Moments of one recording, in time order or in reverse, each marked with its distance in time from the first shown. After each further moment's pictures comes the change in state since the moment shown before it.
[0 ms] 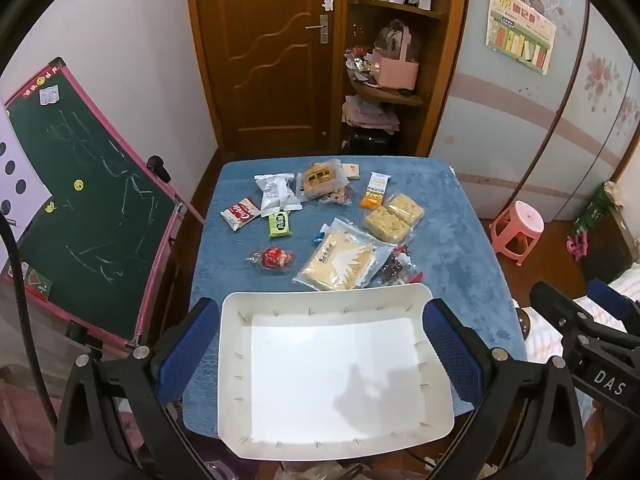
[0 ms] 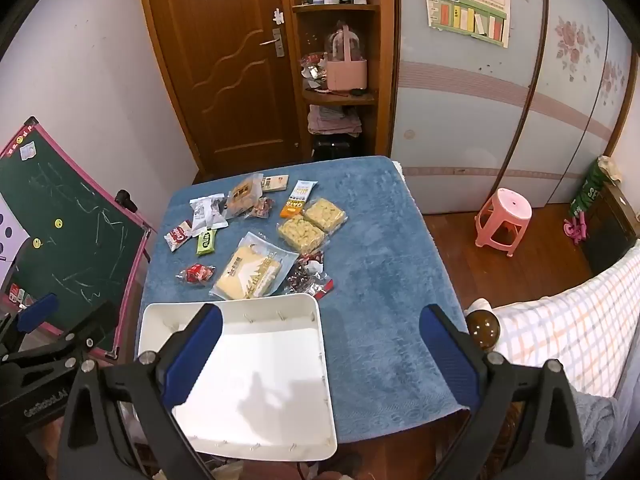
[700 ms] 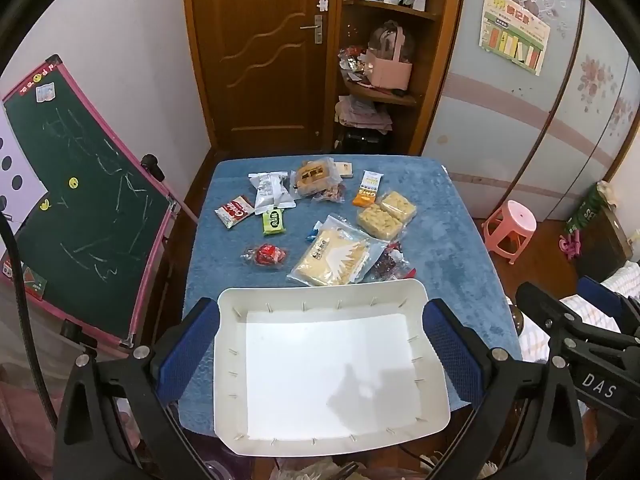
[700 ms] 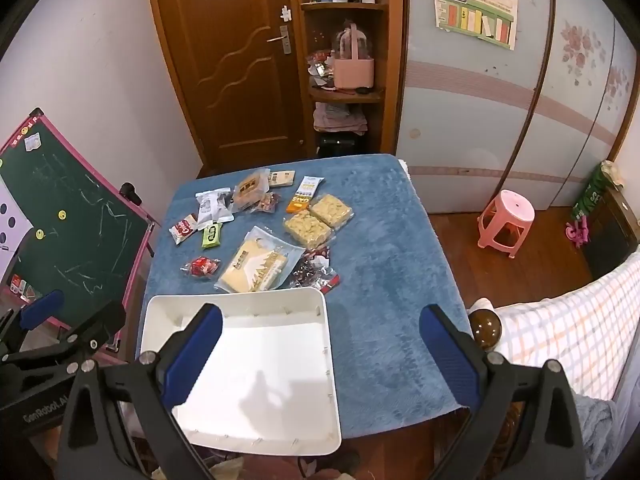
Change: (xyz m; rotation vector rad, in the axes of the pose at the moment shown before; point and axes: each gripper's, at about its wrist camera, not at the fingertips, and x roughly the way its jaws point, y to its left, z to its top) left arm -0.006 0.002 -0.005 -0.009 -0.010 -0.046; right arm 0.001 0.009 -0.006 -0.005 0.007 0.003
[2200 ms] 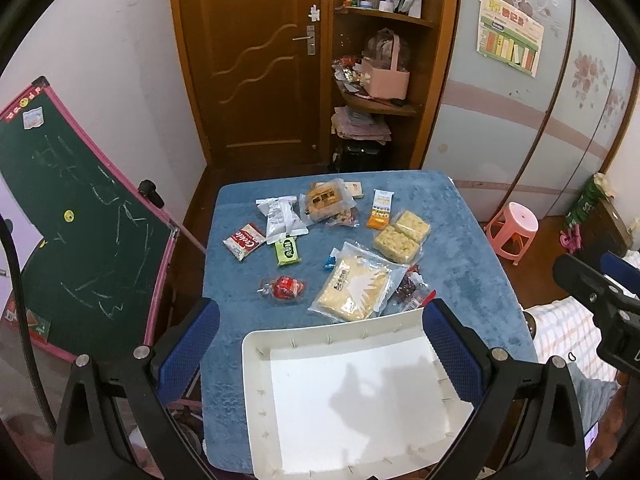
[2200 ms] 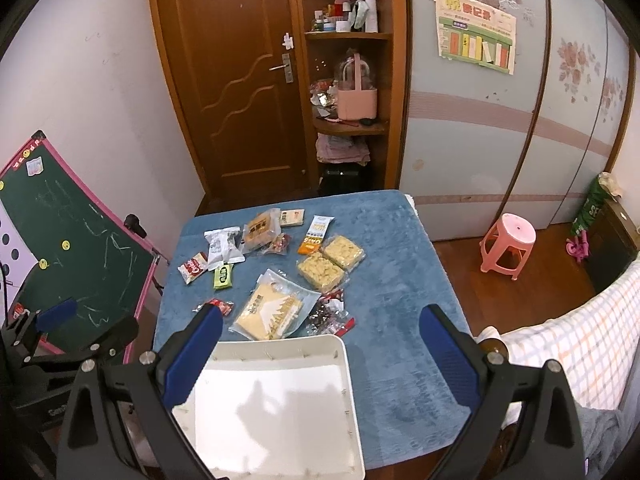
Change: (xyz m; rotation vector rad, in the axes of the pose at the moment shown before) left arm 0.022 0.038 0.037 0.062 -0.036 -0.018; right arm -0.003 0.034 0.034 0.006 -0.099 -0.006
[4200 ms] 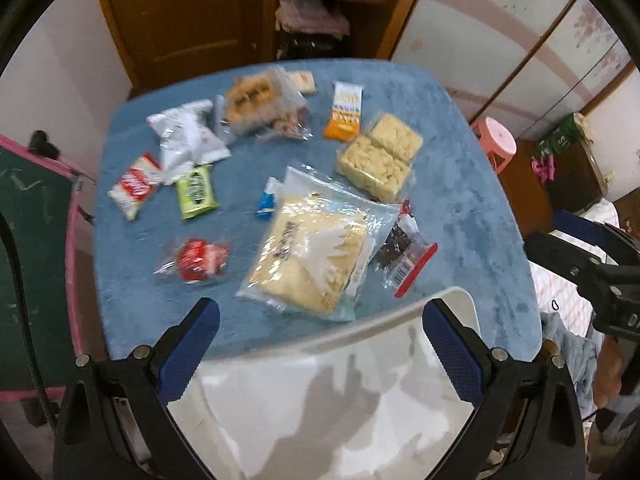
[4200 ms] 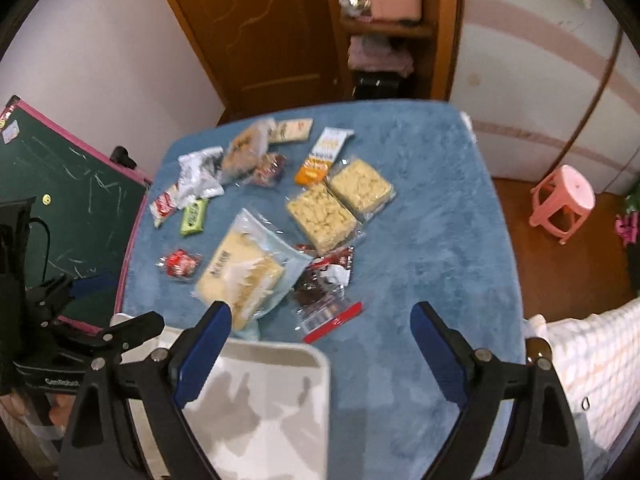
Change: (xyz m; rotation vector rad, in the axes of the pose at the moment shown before) left arm 0.224 -0.036 0.017 0.057 0.411 -0.197; right arm 0.212 -0.055 0.010 -0.061 0.371 0.173
